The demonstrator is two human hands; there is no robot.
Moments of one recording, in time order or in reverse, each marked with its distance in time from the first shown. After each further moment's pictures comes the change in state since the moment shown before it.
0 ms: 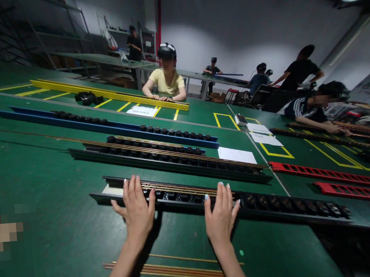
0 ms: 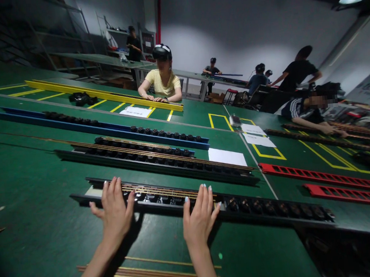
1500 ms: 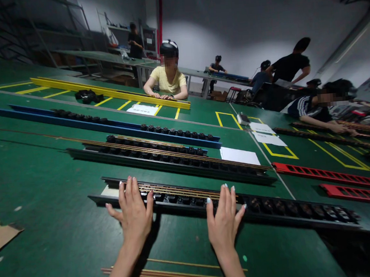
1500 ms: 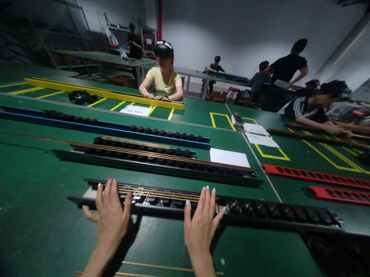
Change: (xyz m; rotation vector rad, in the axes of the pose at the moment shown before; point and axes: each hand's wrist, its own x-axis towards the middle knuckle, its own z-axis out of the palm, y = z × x) left_hand 0.002 -0.004 -0.002 0.061 0.030 0.011; right_hand 0.001 -0.003 -0.006 -0.042 -0.060 0.012
